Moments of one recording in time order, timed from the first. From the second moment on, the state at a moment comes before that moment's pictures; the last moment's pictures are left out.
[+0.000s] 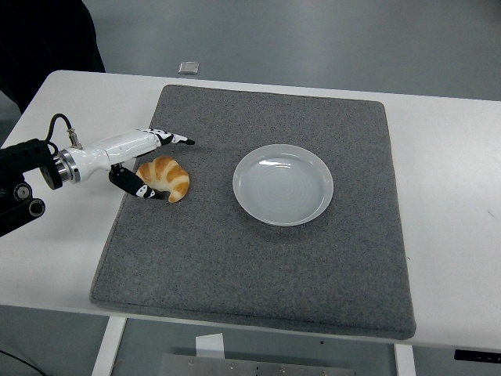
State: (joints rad) left arm -0.75 0.76 -0.36 -1.17 1.44 0.10 -0.43; right arm 0.04 0.00 -0.08 0.10 0.06 0.04 -0.04
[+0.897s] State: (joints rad) left arm -0.75 0.72 -0.33 -1.11 1.44 0.10 -0.43; right arm 0.04 0.00 -0.08 0.10 0.06 0.04 -0.04
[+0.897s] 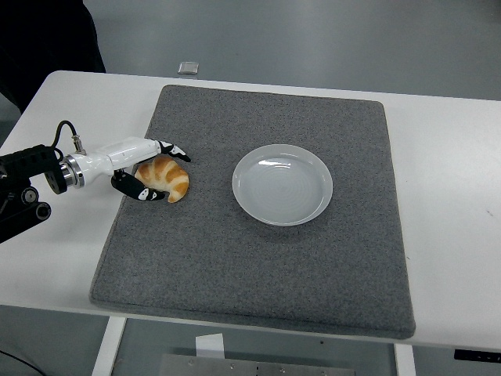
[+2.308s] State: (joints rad) left arm -0.92 0.77 -0.36 -1.16 1.51 0.19 -0.48; right arm 0.04 0.00 -0.08 0.10 0.06 0.04 -0.04
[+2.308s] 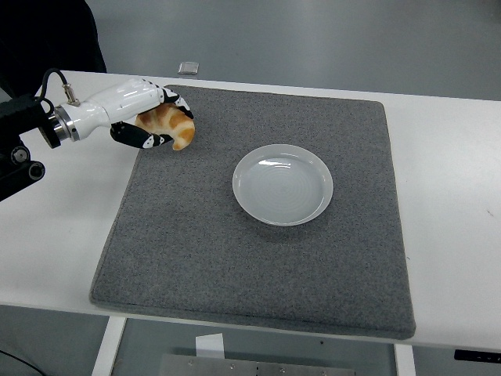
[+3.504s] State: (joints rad) left arm -1.31 0.54 -0.33 -1.17 1.47 -0.10 -0.47; right arm 0.04 0.00 -0.08 0.10 0.06 0.04 -0.04
